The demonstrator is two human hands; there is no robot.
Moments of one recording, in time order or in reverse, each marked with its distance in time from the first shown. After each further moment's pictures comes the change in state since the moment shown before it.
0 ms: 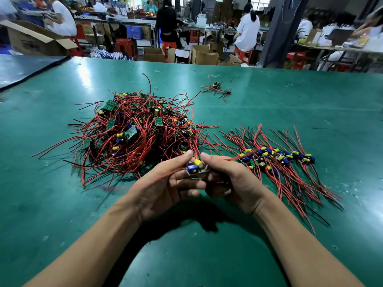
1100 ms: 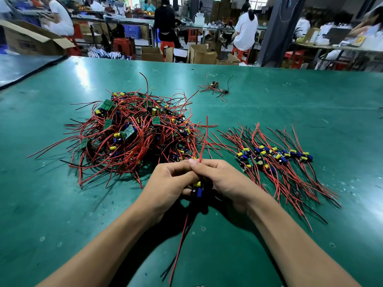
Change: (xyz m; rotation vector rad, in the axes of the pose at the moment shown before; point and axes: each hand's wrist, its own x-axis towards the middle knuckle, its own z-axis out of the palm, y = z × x) left_hand 0.012 -0.028 0.001 0.287 0.172 0.290; right_hand 0.011 0.018 -0.005 -0.063 0.053 0.073
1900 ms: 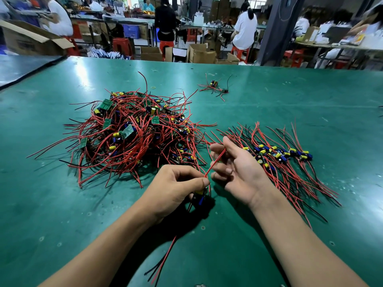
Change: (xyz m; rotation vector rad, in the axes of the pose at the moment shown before) left_hand -0.004 0.002 0.001 0.230 -0.076 0.027; right_hand 0.009 -0.014 -0.020 0.504 0.259 -0.009
